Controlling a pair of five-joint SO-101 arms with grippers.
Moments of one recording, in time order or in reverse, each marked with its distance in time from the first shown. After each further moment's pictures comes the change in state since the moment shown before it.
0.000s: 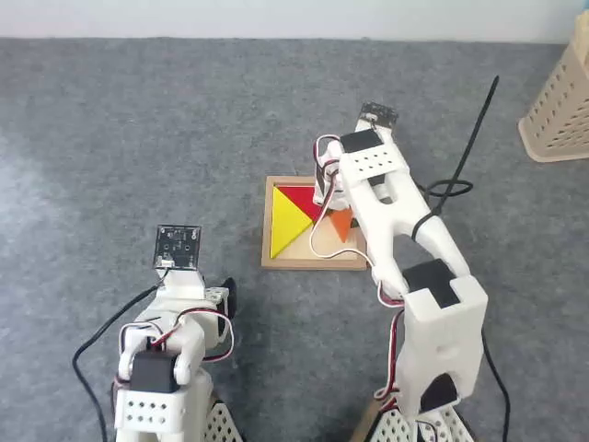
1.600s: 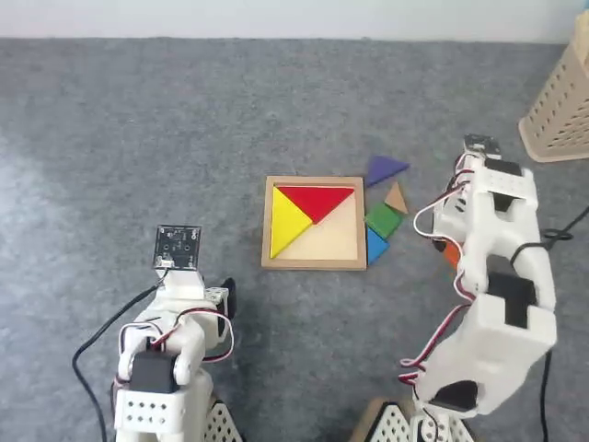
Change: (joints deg) left arm 0.0 0.0 0.0 0.0 0.0; right arm 32.7 -8.4 19.3 -6.0 43.1
